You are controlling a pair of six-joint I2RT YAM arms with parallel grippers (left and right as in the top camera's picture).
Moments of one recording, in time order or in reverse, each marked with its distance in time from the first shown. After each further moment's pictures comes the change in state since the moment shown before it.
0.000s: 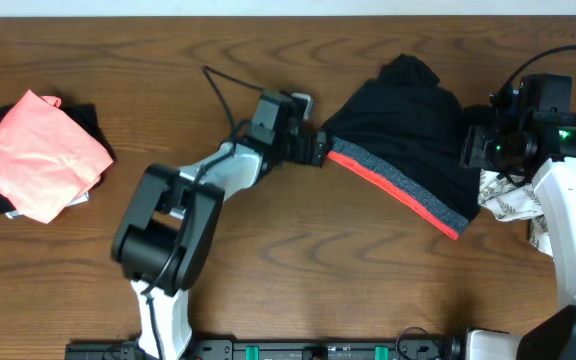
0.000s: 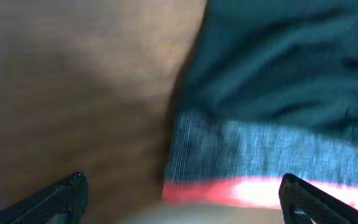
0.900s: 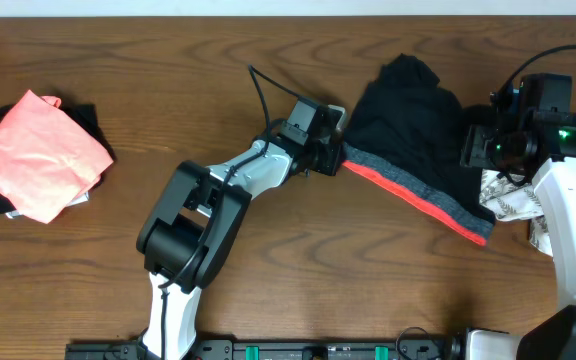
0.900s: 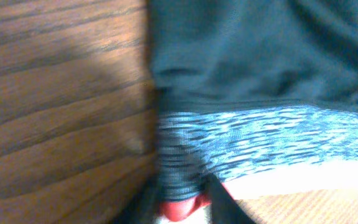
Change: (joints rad) left arm -0.117 0.066 0.105 -0.147 0.017 -0.003; right arm 0.000 0.000 0.000 0.011 0.003 0.000
